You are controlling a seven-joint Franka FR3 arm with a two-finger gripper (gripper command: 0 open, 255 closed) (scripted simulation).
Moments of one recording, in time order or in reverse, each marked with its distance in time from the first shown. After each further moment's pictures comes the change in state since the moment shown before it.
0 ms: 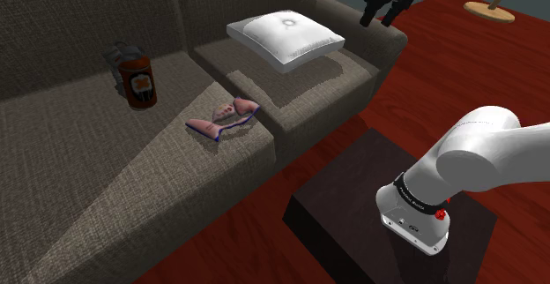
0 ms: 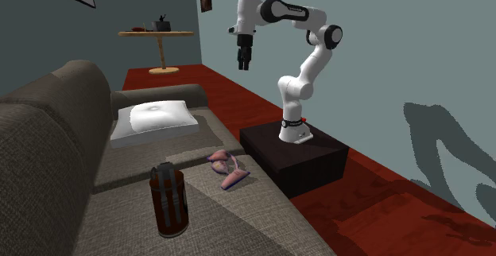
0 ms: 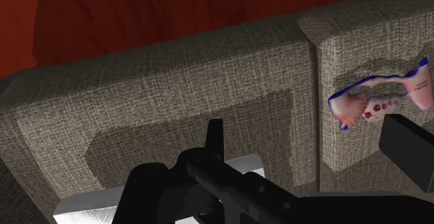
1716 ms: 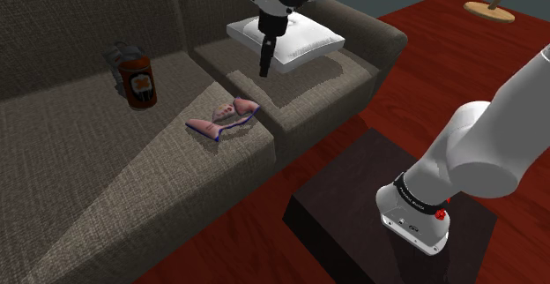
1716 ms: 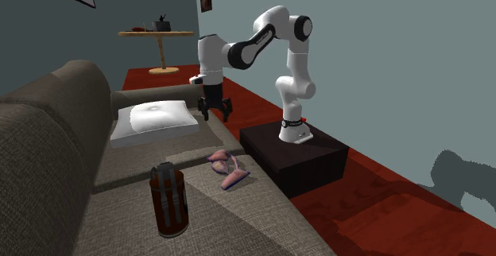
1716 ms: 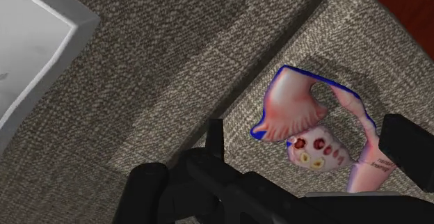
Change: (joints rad) arm 0.273 0.799 0.045 0.271 0.019 0.423 -0.636
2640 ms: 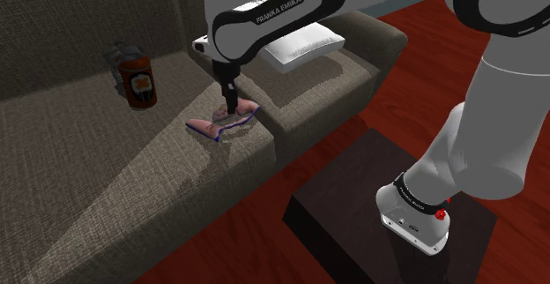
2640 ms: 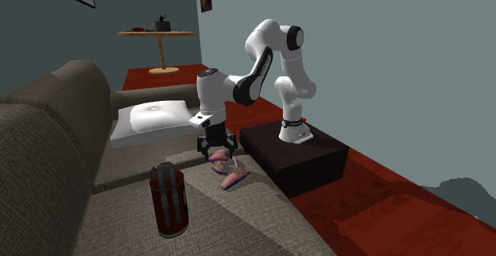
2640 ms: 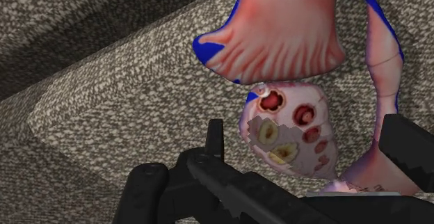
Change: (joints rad) arm 0.094 0.351 0.097 0.197 -0.067 0.109 -0.224
